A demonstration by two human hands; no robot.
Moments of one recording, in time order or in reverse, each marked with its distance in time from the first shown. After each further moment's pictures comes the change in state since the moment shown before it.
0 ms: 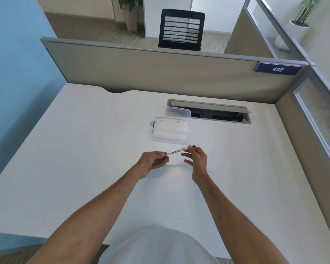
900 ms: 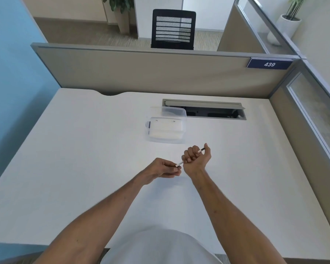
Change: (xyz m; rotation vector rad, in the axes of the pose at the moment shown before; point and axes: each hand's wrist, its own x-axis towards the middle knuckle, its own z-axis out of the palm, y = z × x) left_hand -0.006 -0.023 0.022 0.428 -0.373 0.056; right_hand 0.003 -0.005 0.002 0.704 0.011 0.248
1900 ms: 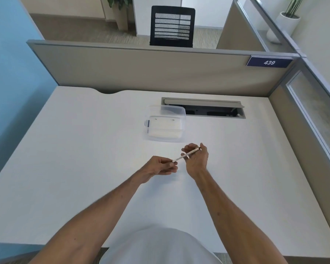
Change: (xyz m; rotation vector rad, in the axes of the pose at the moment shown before) left_hand 0.000 0.001 -0.005 -0.003 0.077 0.011; right_hand 0.000 -0.007 -0.002 -0.177 -0.008 -0.049
